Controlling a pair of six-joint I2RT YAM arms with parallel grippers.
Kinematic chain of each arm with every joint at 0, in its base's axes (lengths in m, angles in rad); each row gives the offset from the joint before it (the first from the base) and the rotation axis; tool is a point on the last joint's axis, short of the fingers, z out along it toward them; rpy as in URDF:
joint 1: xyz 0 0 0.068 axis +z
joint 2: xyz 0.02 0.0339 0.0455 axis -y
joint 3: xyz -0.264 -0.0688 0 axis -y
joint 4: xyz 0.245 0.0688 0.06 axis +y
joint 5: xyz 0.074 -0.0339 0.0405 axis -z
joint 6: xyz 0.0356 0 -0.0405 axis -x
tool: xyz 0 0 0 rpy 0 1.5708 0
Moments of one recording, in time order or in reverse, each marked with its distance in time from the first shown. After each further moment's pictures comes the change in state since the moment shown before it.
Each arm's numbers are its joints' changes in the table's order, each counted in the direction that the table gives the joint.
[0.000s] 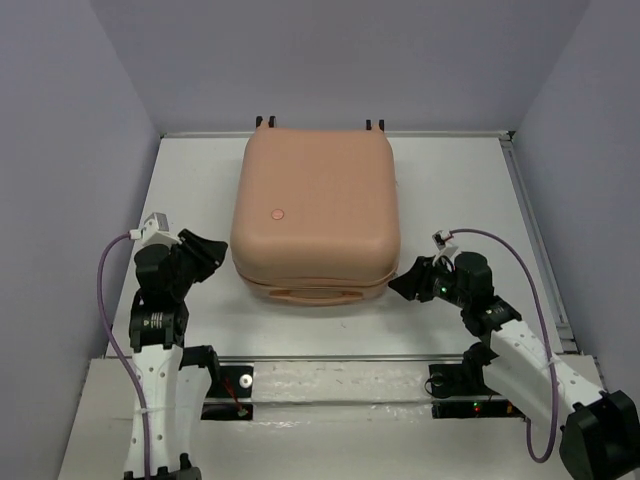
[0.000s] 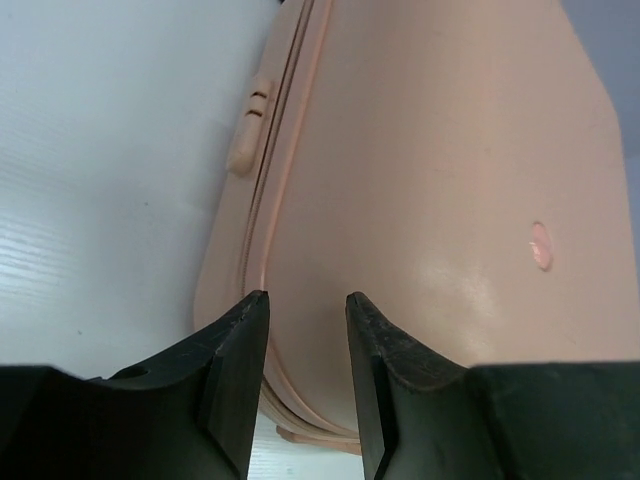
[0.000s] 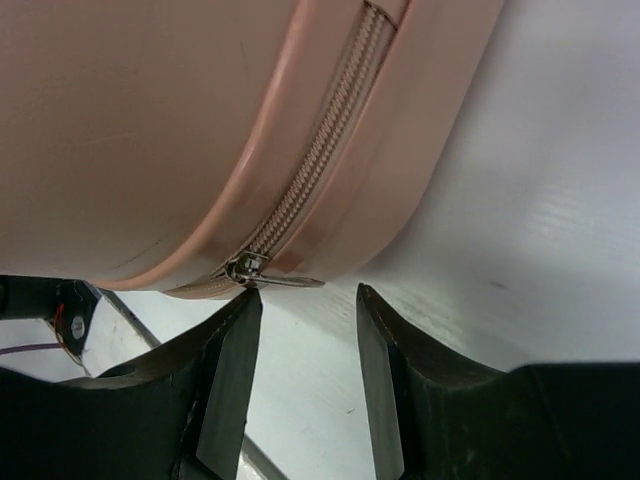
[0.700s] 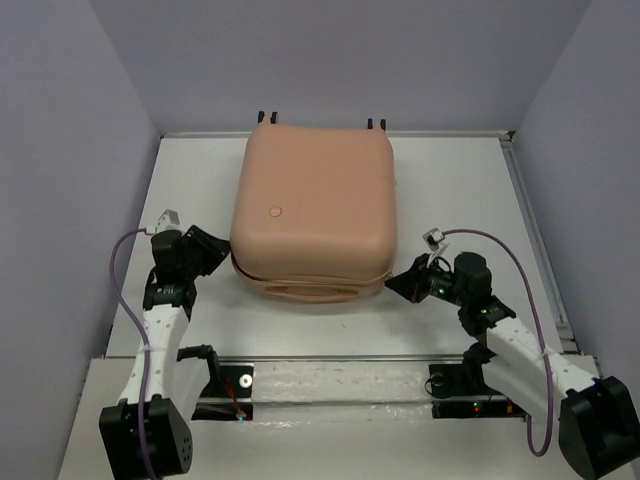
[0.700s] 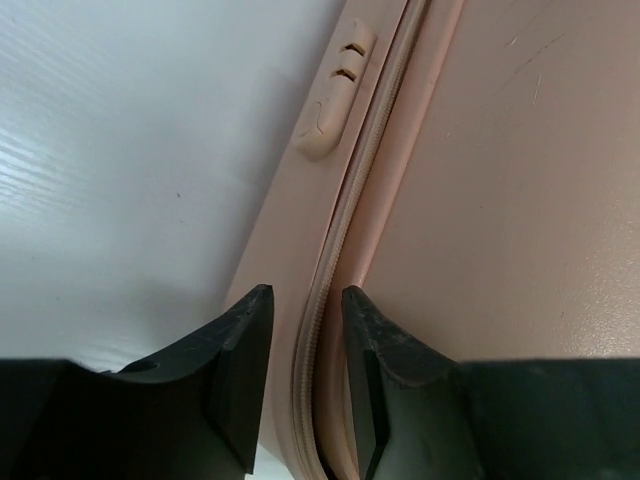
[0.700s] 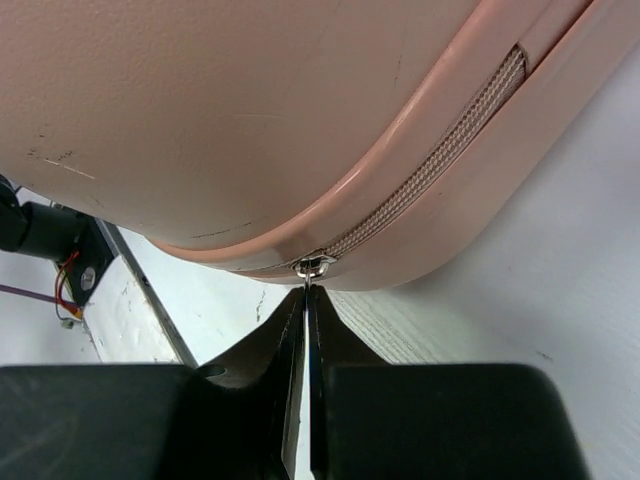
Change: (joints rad) left arm 0.009 -0.306 -0.133 -0.271 0.004 0.061; right arm 0.000 -0.077 -0.050 -0.266 -0.148 0.094
